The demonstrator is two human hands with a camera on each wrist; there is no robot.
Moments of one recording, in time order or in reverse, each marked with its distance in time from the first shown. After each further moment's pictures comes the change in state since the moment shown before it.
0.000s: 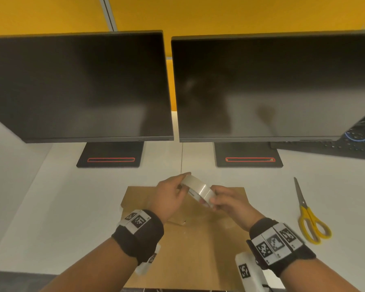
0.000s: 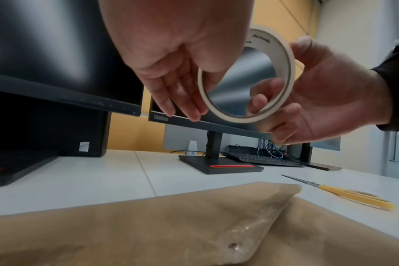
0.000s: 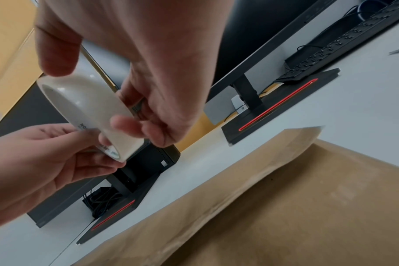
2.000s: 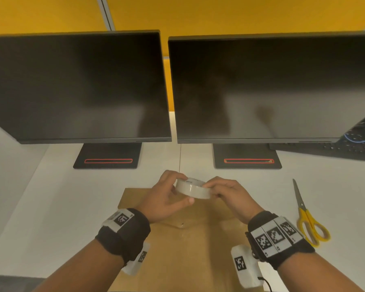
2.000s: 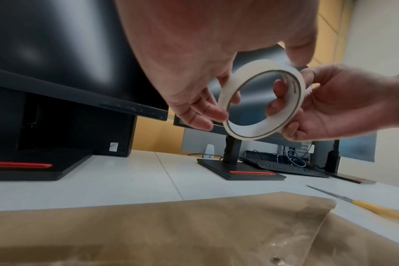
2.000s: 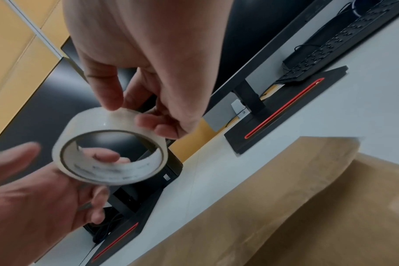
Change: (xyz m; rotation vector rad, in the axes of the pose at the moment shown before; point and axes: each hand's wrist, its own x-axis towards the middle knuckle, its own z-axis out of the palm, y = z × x) left_hand 0.004 -0.016 -0.017 -0.122 -0.257 0.091; right_hand 0.013 -0.022 -0.002 -0.021 0.192 0.005
